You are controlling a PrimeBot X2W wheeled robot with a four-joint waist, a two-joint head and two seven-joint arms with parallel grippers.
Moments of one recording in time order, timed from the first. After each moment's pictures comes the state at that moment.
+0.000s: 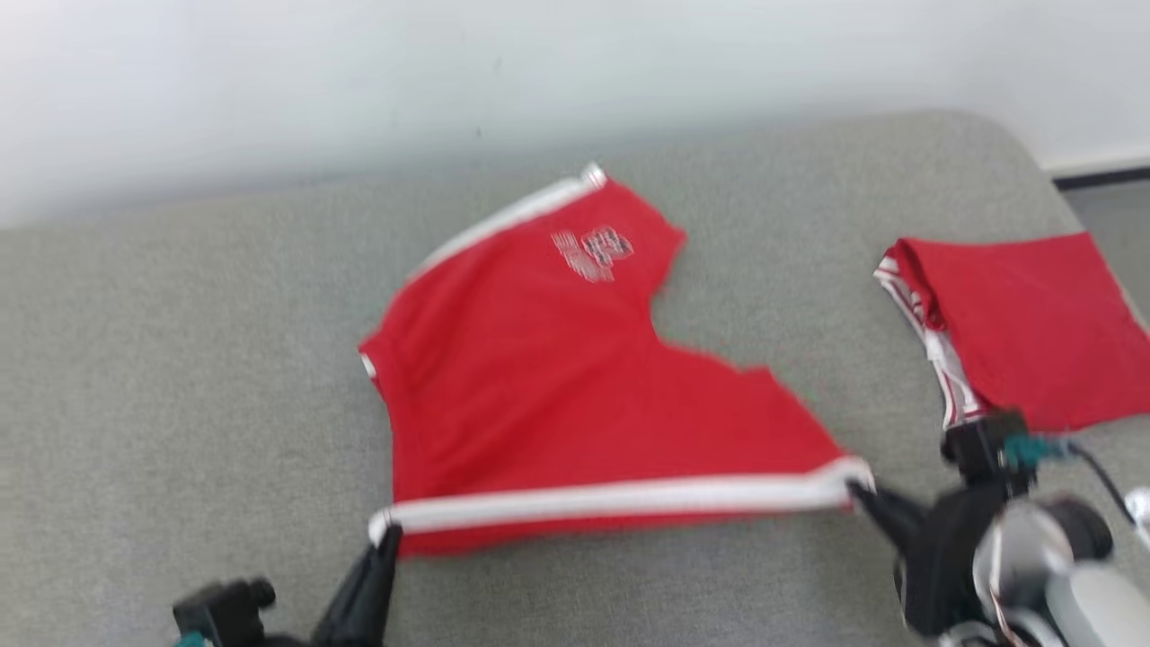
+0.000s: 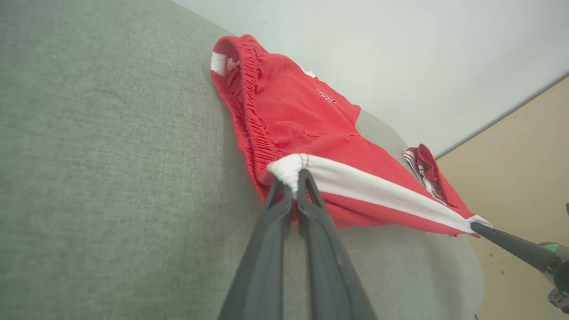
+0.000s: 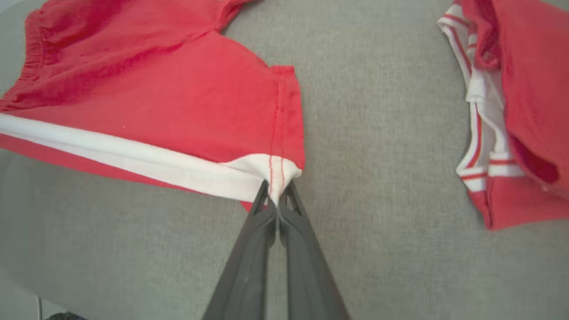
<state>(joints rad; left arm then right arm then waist) -0.13 0.23 -0.34 0.27 -0.85 -0.13 -0.23 -0.31 -0.46 0.36 0.23 0.62 0.13 0.42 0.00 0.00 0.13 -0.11</state>
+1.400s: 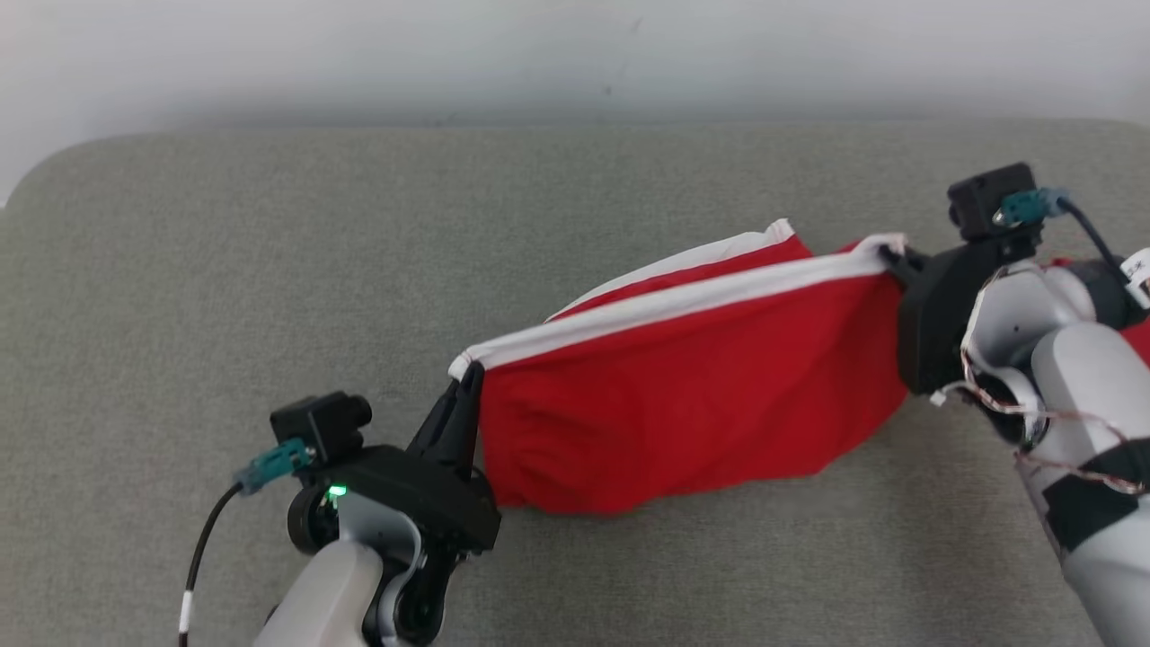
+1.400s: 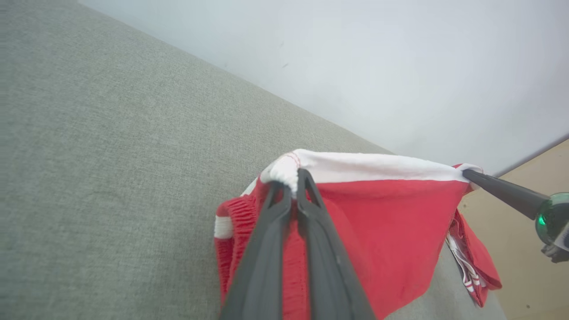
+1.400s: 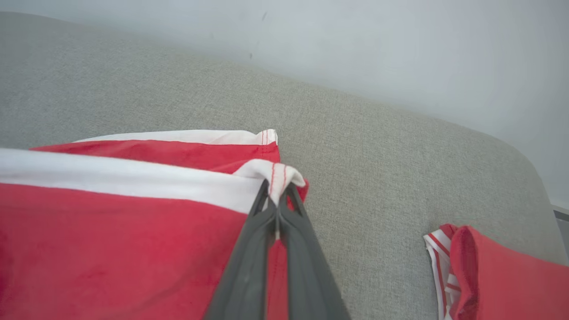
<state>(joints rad) -0.42 0.09 -0.42 0.35 -0.81 0.03 -0.10 -0.72 -0.37 0.31 0.48 0.36 0.13 0.50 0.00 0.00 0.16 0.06</state>
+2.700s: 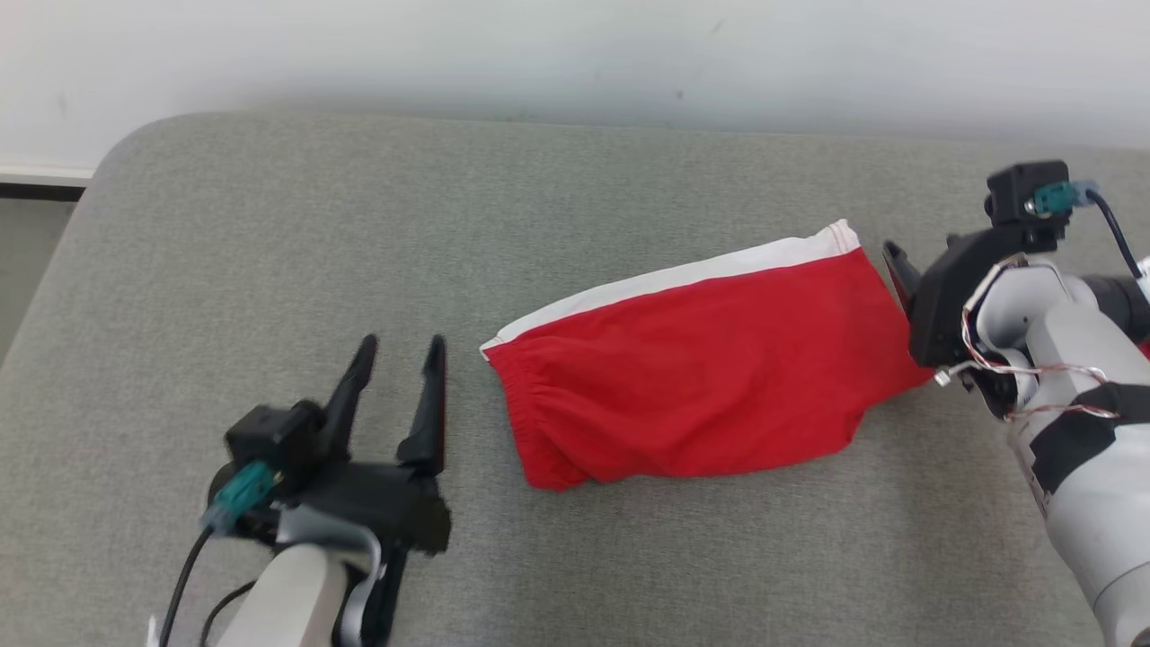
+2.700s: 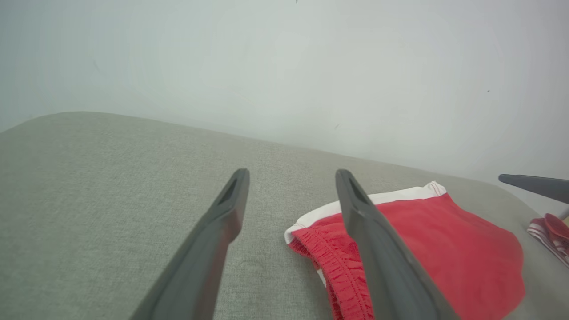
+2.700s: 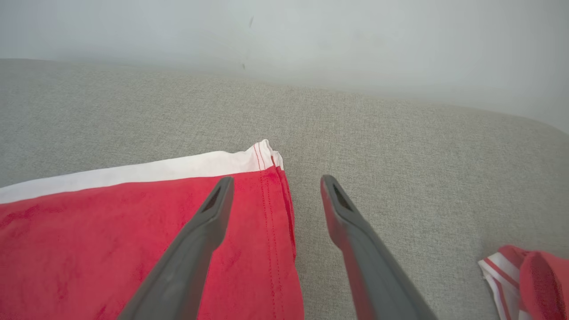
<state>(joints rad) -0.45 0.13 -0.37 0.40 -0.53 0.03 -0.26 -0.95 -0.30 0.34 1.02 0.43 0.13 0.23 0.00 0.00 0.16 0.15</state>
